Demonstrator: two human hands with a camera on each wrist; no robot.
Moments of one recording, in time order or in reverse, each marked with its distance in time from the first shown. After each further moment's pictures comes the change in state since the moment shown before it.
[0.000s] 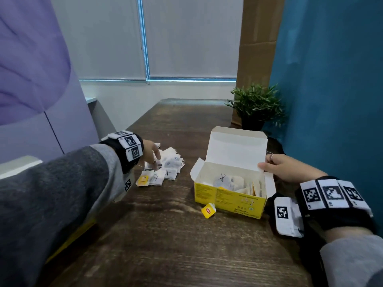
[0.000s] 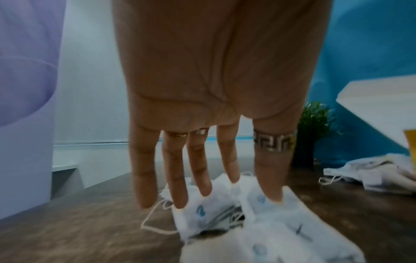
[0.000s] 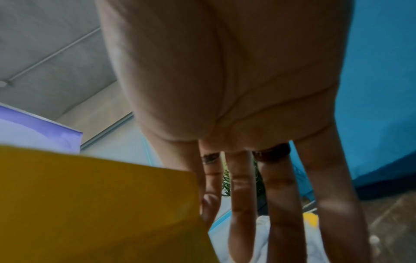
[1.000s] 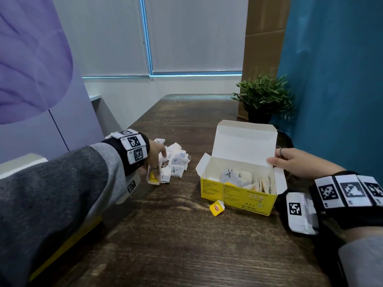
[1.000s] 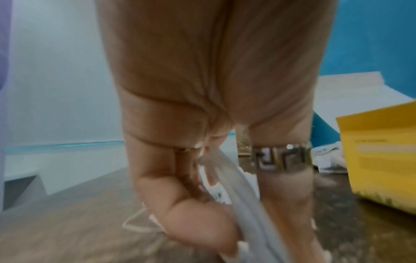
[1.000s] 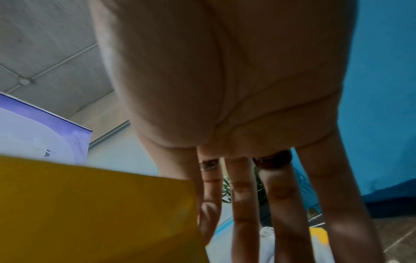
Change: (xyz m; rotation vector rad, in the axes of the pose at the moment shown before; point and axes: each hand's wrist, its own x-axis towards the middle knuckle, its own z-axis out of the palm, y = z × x) left_hand -0.007 0.004 0.008 0.058 -0.130 -0.006; right_hand -0.002 0.000 -0.002 -0.056 -0.005 0.019
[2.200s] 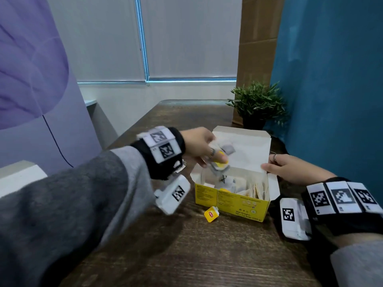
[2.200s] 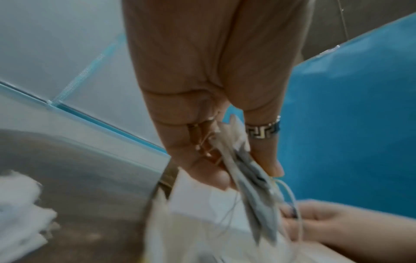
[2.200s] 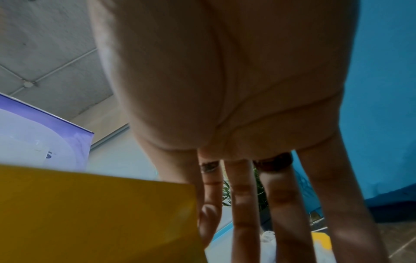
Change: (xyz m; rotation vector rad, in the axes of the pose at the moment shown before) left_hand -0.044 0.102 0.000 -0.518 0.084 0.585; right_hand -0.004 -0.002 0.000 0.022 0.002 -0.006
